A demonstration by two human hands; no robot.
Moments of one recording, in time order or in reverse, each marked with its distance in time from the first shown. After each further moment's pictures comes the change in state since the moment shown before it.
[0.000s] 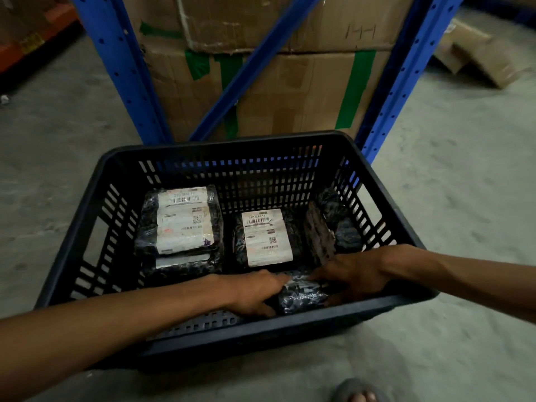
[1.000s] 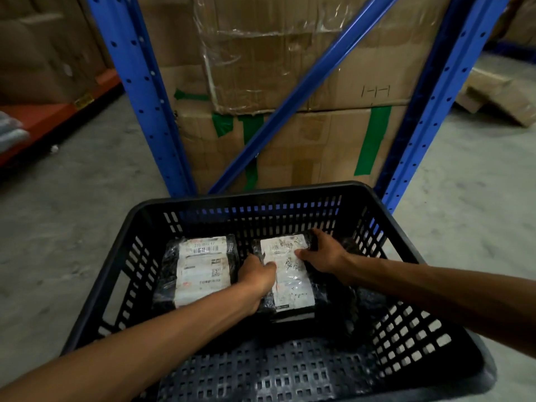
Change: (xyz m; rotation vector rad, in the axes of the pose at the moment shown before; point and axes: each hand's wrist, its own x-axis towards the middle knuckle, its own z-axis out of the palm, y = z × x) left_hand 0.041 -0.037 -0.059 -1.018 0.795 -0.724; right_hand 0.127 0.045 -0.062 1.025 0.824 0.334
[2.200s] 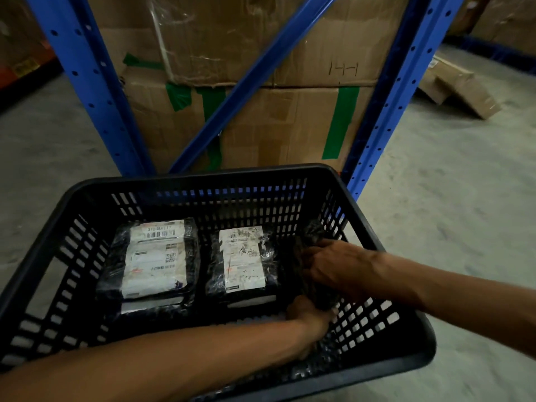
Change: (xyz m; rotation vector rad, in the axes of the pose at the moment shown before) left_hand -0.069 -0.018 0.146 0.082 -0.237 -0.004; right_hand -0.080 0.009 -0.078 -1.756 -0.425 -0.824
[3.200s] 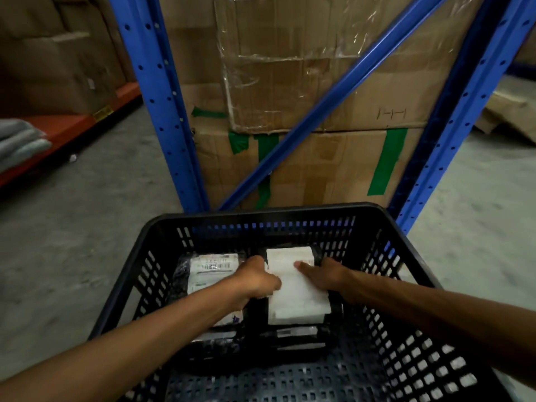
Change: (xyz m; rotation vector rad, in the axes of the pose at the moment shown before) left_hand 0.017 0.033 -0.214 0.194 0.086 0.030; right_hand 0.121 0.005 -0.015 1.887 0.332 0.798
